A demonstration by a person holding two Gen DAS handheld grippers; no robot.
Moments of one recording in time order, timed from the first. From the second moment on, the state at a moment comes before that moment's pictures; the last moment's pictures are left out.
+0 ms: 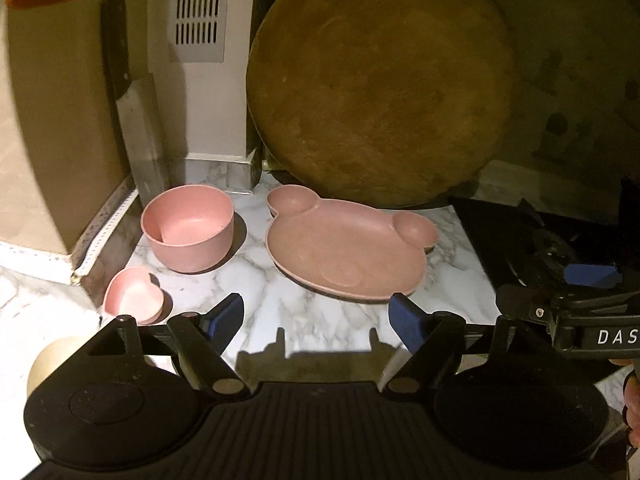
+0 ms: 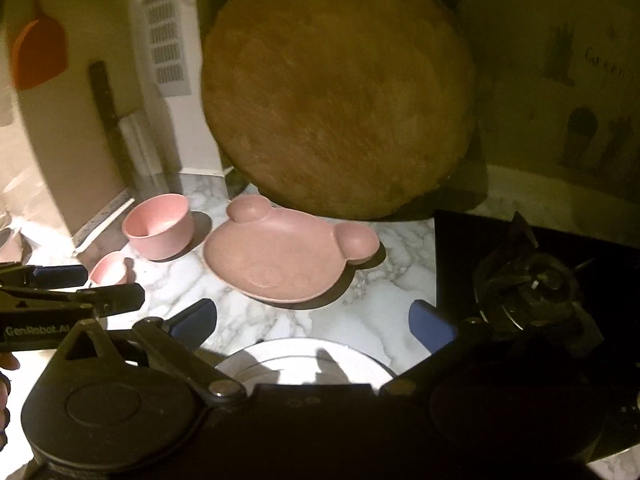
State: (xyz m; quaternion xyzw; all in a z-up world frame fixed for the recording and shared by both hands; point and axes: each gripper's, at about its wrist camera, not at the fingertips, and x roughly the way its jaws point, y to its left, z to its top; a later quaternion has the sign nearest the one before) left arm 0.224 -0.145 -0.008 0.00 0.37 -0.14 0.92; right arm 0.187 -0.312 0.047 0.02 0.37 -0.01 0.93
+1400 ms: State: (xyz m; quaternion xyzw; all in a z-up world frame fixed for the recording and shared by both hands) left arm 0.383 -0.165 -0.105 -0.02 0.48 -0.07 0.88; right arm 0.345 -0.371 -0.059 0.20 0.53 -0.01 0.82
